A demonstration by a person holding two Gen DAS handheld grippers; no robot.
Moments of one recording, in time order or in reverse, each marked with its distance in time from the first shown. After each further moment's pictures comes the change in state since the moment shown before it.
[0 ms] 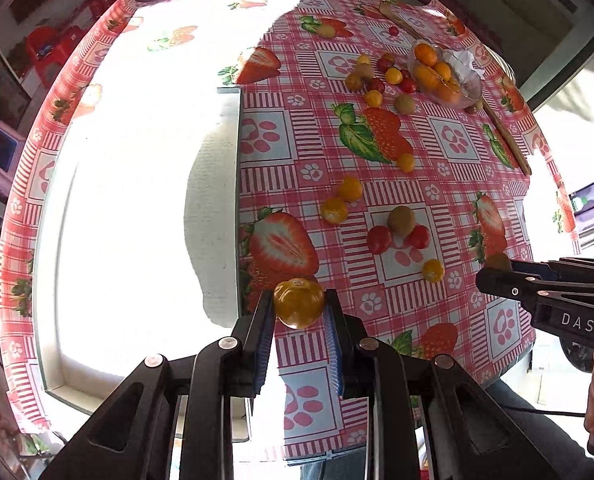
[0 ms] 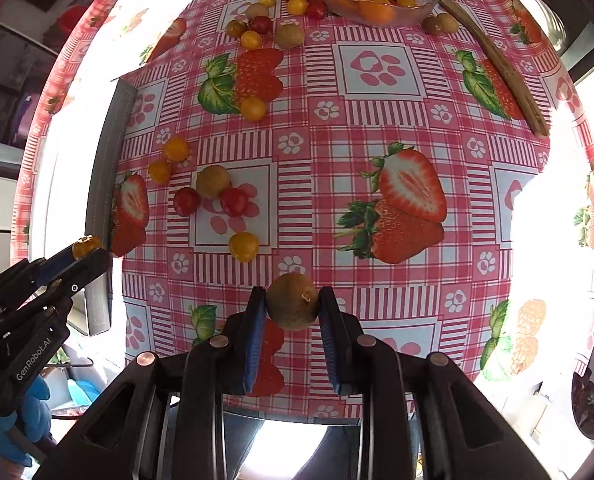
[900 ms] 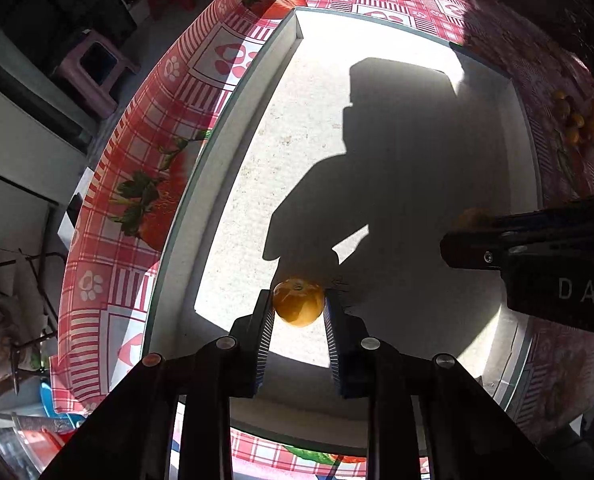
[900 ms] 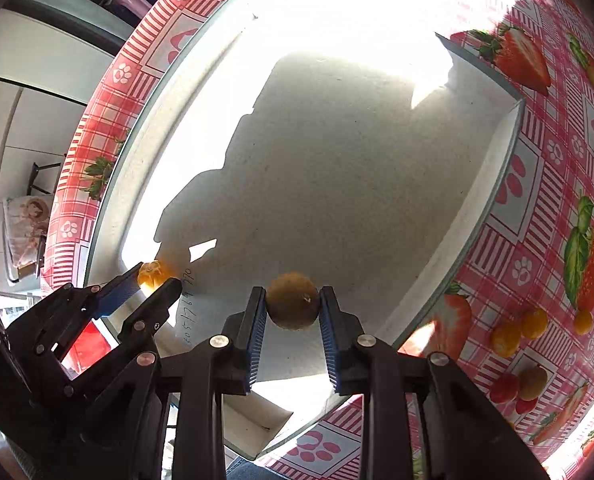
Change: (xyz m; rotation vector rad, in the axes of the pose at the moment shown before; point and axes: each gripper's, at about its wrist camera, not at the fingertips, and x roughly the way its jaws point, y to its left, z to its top) left arm 0.033 0.135 -0.050 -0.271 0.064 0.273; right arm 0.109 0.248 0.037 -0.448 0.190 0.079
